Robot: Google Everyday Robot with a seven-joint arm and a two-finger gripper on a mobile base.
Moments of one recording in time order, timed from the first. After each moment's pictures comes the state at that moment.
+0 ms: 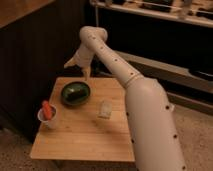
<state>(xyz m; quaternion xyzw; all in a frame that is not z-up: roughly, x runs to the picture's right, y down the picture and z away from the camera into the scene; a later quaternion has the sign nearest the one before) -0.145 -0.097 0.822 -0.15 -0.29 -0.43 0.84</state>
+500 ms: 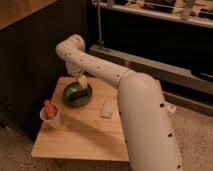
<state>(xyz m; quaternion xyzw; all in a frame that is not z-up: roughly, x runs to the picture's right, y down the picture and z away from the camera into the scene) -0.157 -0.061 0.847 -0.22 -0.14 -0.32 0.91</state>
